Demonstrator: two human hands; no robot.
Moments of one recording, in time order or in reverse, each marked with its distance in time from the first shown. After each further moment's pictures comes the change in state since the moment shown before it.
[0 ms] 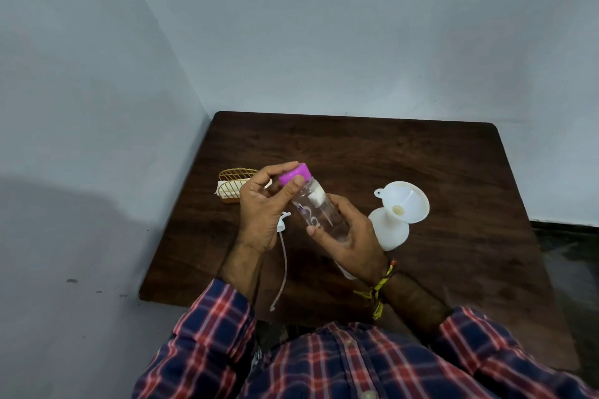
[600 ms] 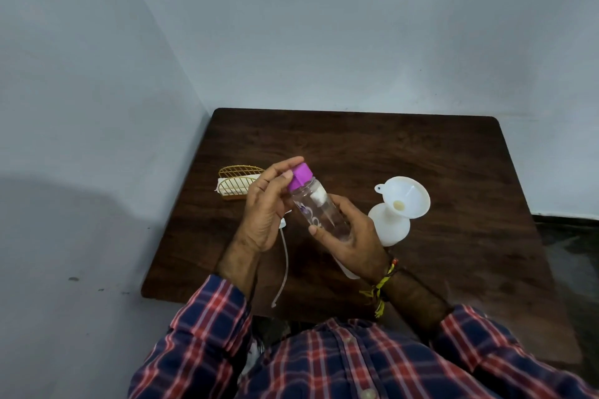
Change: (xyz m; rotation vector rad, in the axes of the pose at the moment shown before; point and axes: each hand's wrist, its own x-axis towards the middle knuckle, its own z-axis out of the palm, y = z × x) left_hand 0.004 -0.005 -0.007 -0.086 -0.105 -0.189; right_hand -0.003 0.009 0.001 0.008 0.021 0.003
